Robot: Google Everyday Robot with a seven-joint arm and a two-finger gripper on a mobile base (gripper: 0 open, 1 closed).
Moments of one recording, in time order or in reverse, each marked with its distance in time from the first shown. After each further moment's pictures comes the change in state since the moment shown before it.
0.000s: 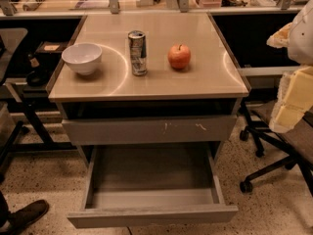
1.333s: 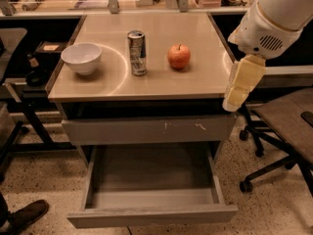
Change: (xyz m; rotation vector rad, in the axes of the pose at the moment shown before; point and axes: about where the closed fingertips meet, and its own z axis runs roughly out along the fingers) arm -0.058 -0.045 0.052 -0.031 -0.085 0.000
